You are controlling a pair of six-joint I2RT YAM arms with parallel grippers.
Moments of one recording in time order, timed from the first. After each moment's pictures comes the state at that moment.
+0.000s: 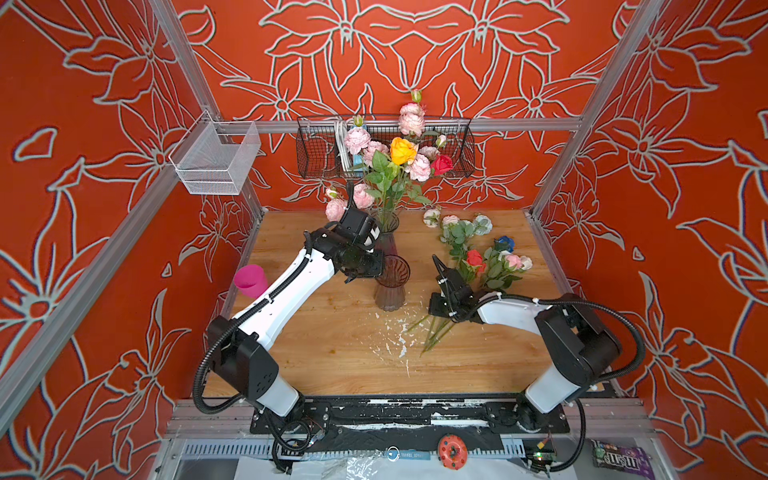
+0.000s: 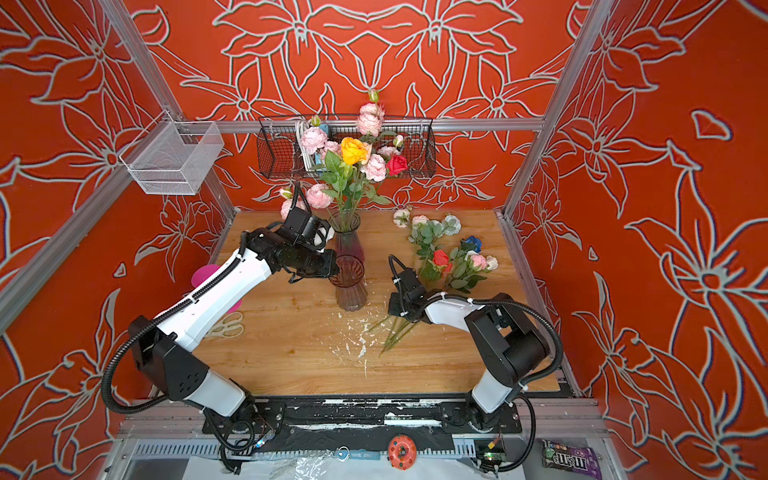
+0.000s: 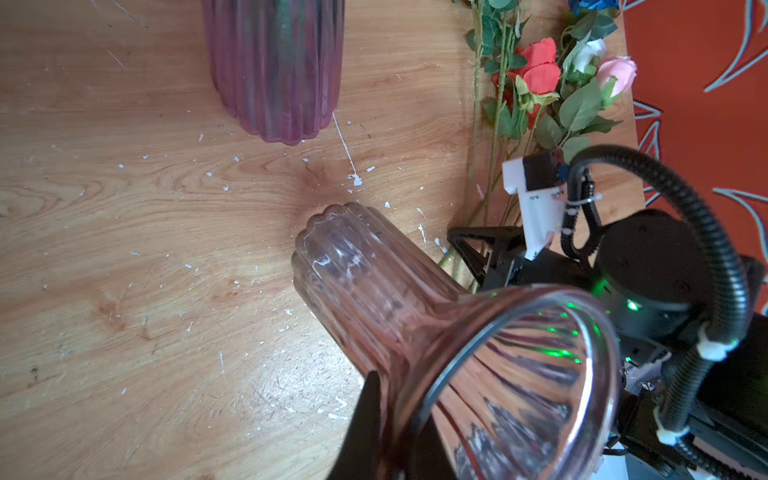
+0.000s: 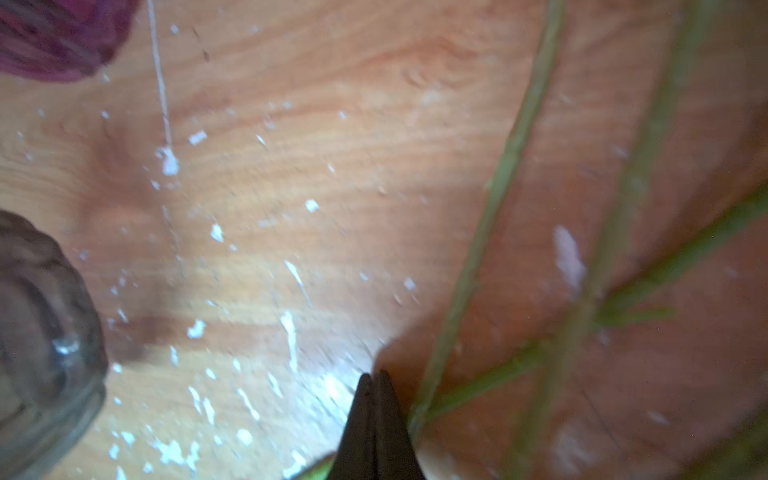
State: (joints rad) left arm -0.47 1.57 1.56 -1.01 0.22 -0.43; right arm 0.56 1.62 0.77 -0.16 0.02 0.69
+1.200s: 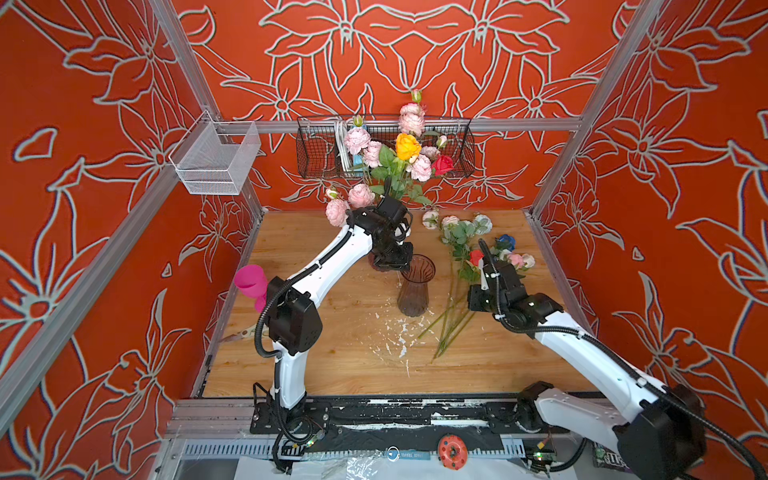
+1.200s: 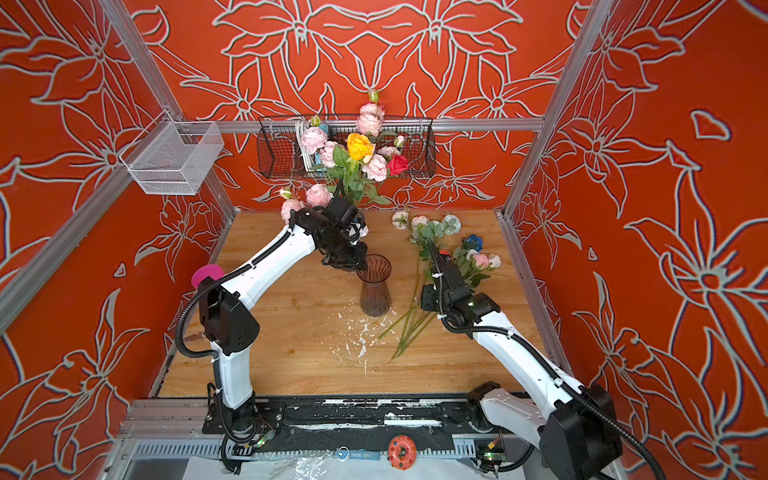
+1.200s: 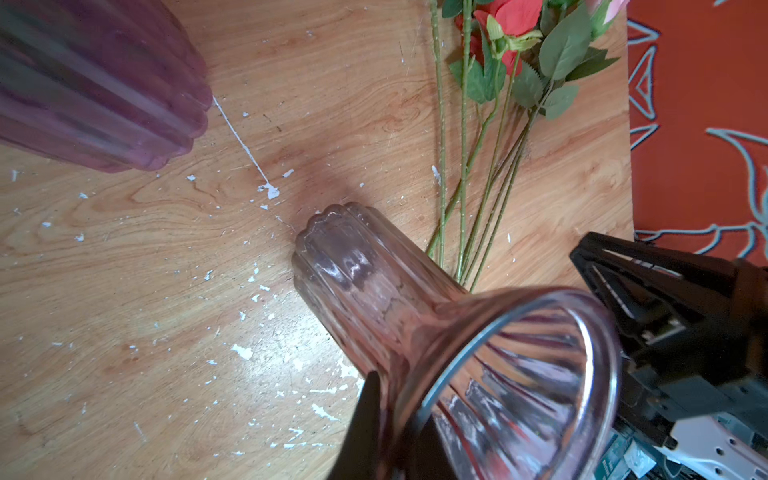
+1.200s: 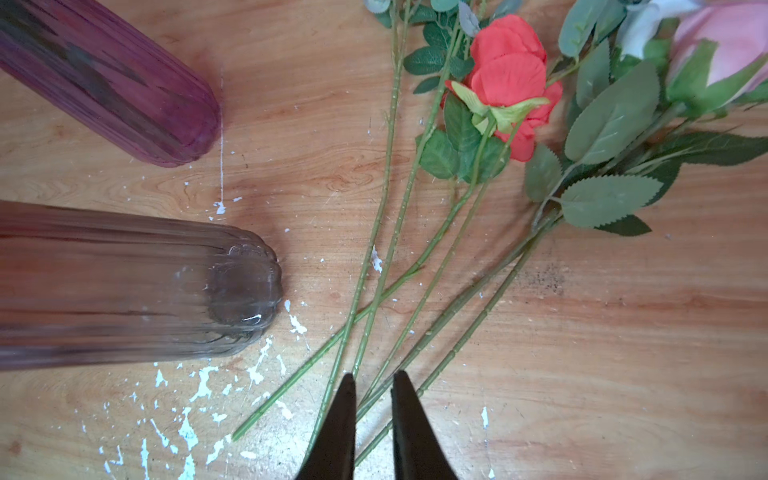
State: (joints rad) left arm -0.54 1.97 1.99 -1.20 0.35 -0.37; right arm 0.42 1.06 0.79 -0.57 0.12 0.47
